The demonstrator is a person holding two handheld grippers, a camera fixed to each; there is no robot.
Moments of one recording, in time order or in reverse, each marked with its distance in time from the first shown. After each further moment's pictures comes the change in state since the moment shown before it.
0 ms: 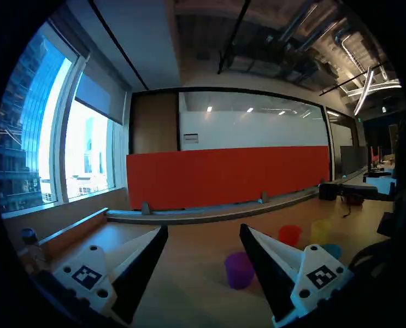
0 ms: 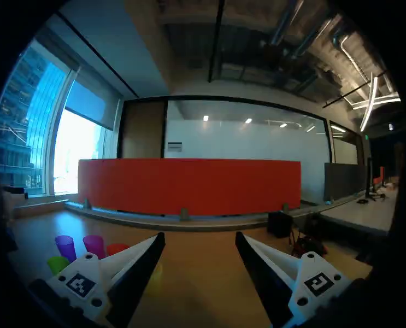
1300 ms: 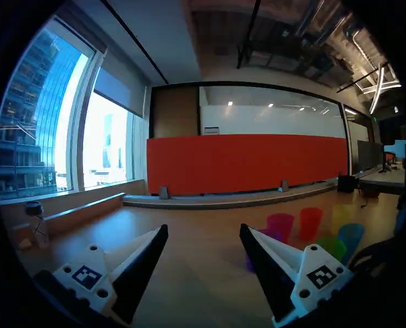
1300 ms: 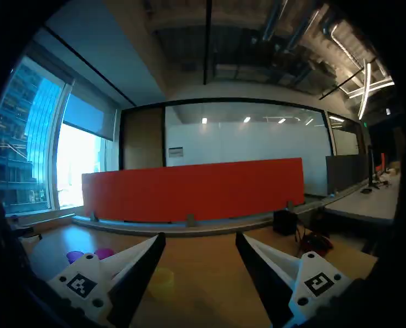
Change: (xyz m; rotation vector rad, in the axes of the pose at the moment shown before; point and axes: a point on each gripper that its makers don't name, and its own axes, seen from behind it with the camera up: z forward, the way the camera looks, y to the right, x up) left arm -0.068 -0.023 -0.002 0.133 -0.024 -0.020; right arm 0.023 -0.010 -0.009 0.021 0.020 0.076
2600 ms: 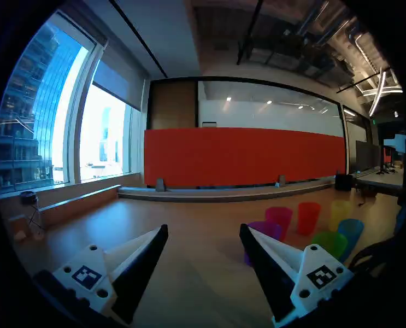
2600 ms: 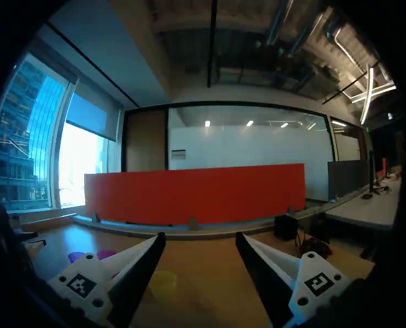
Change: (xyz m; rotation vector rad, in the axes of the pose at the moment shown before) left arm -0.018 0.002 0.004 -0.025 -0.032 -0.025; right arm 0.013 -0.008 -0.003 0.012 0.015 -0.023
